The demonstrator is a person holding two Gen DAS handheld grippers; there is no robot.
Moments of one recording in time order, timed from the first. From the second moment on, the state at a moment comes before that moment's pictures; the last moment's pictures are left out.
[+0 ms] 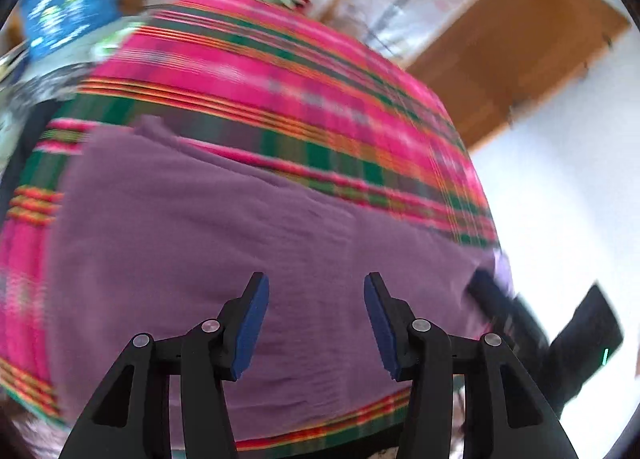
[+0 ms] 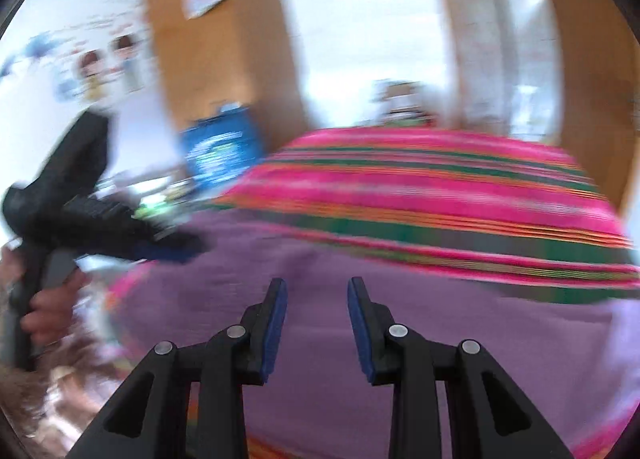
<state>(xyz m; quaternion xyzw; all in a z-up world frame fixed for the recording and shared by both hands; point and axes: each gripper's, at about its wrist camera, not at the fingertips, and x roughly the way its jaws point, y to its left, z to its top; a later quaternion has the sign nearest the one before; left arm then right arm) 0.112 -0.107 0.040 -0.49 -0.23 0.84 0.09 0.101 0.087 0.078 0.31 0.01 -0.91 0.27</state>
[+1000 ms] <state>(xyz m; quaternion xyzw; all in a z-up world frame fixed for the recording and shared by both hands) 0.028 0.016 0.010 -0.55 -0.10 0.82 0.17 -0.019 0.324 0.031 0.39 -0.03 -0.92 0.03</state>
